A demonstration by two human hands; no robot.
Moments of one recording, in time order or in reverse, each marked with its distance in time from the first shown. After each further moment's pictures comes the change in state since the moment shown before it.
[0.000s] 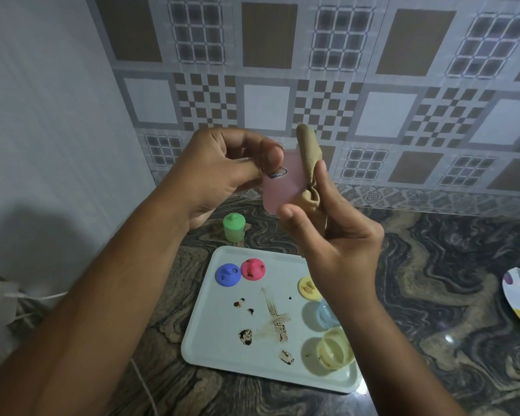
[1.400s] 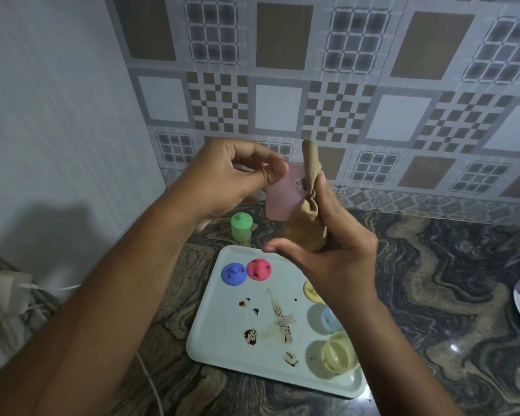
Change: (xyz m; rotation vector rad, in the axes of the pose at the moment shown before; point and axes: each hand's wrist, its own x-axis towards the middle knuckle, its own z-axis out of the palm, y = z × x) left_hand -0.004 -0.010 -0.014 0.270 0.005 -0.017; right_hand -0.001 0.029 -0.005 -0.331 -0.106 -0.272
